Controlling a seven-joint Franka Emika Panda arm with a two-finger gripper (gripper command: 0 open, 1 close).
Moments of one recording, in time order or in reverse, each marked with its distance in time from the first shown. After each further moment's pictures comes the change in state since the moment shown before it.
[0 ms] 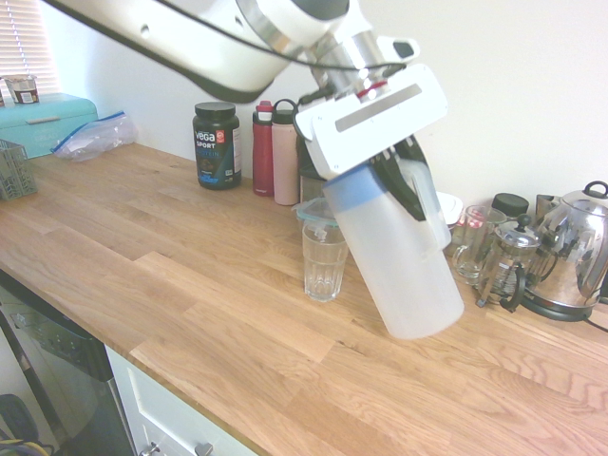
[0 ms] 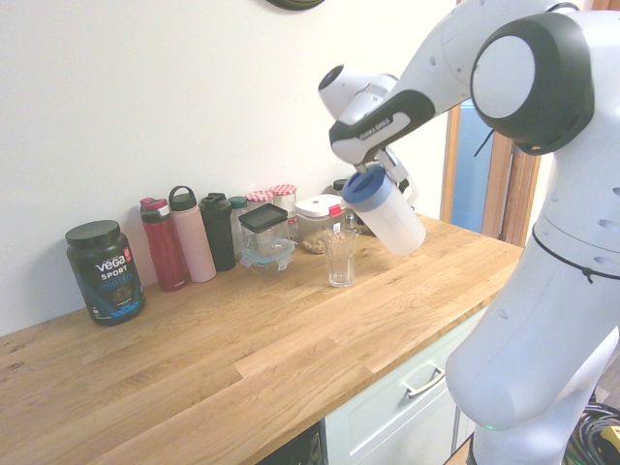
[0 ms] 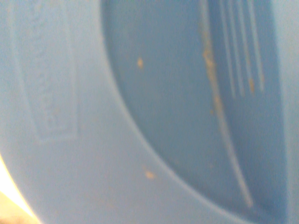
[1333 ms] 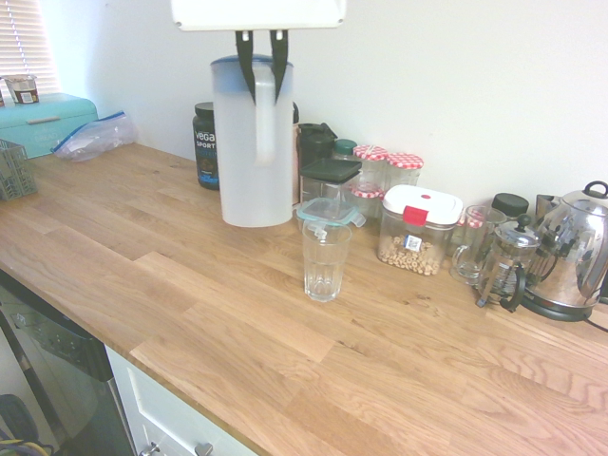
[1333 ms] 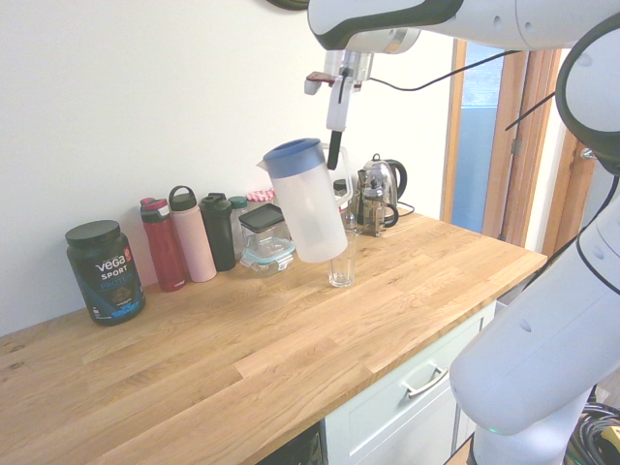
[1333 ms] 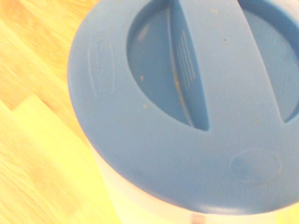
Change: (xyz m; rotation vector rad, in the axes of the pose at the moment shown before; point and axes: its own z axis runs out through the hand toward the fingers) arm -0.025 -0.075 -0.180 0.709 0.290 0.303
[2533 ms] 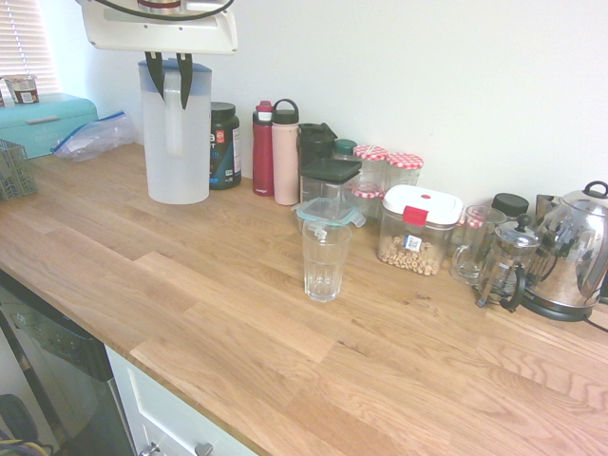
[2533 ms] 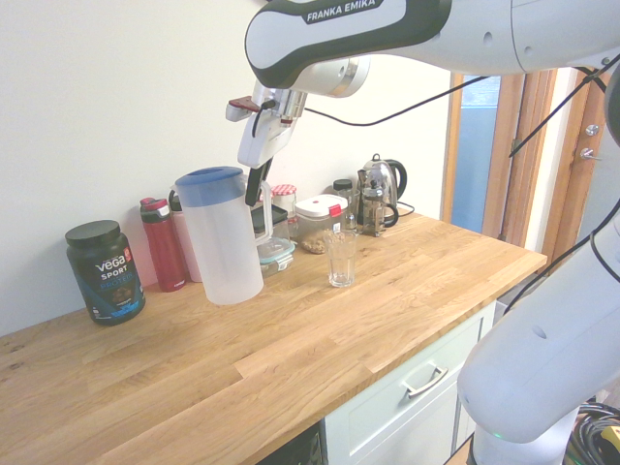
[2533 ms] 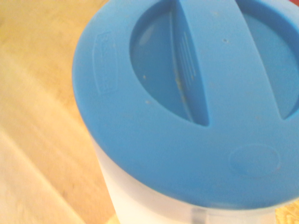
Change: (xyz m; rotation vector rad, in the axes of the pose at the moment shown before) arm -0.011 -0.121 0.040 0.166 0.092 0.115
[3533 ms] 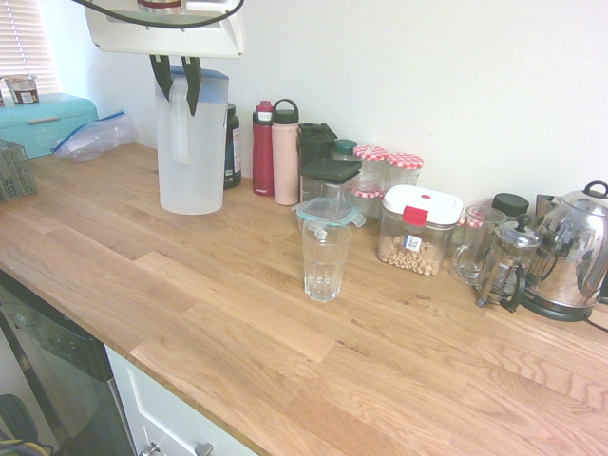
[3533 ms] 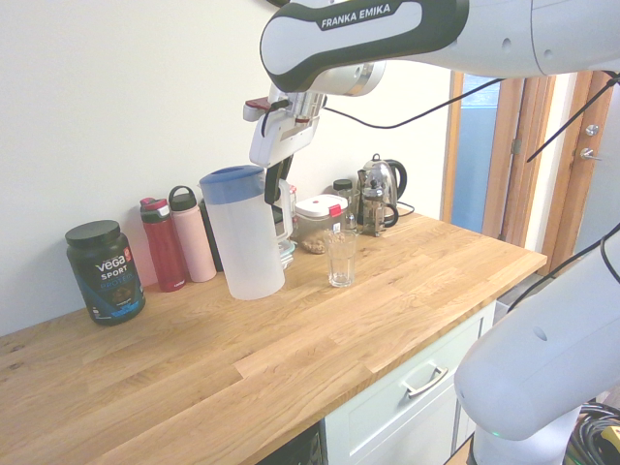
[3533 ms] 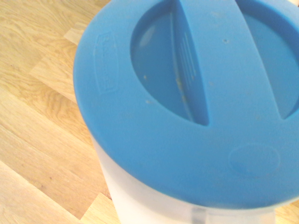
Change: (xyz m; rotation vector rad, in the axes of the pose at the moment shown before) arm -0.010 0.025 -0.009 -0.070 0.010 0.117
